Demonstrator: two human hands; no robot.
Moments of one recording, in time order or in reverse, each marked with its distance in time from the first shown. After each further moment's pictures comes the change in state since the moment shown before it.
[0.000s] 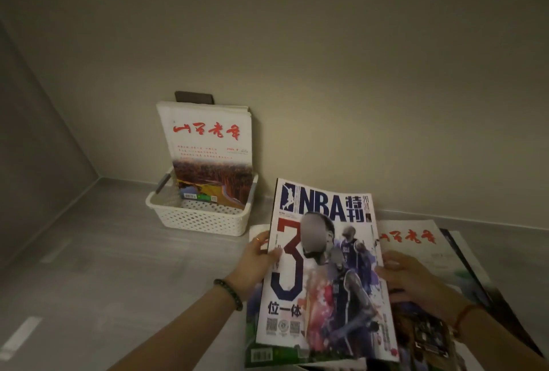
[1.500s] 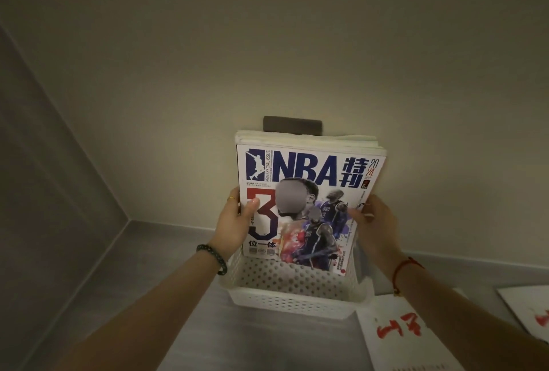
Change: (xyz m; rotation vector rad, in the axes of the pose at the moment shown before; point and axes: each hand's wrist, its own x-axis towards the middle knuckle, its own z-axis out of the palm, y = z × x) left_hand 0.194 0.101 -0.253 0.189 0.205 0.331; right_hand 0.193 -0.194 0.248 -0.017 0.500 -0.447
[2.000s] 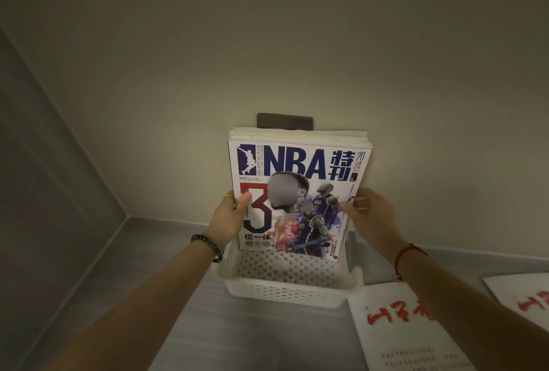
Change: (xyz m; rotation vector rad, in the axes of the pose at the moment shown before) left_hand -0.002 0.002 -0.002 0.185 0.012 -0.032; right_hand 0.002 -0.003 -0.018 -0.123 -0.088 -0.076
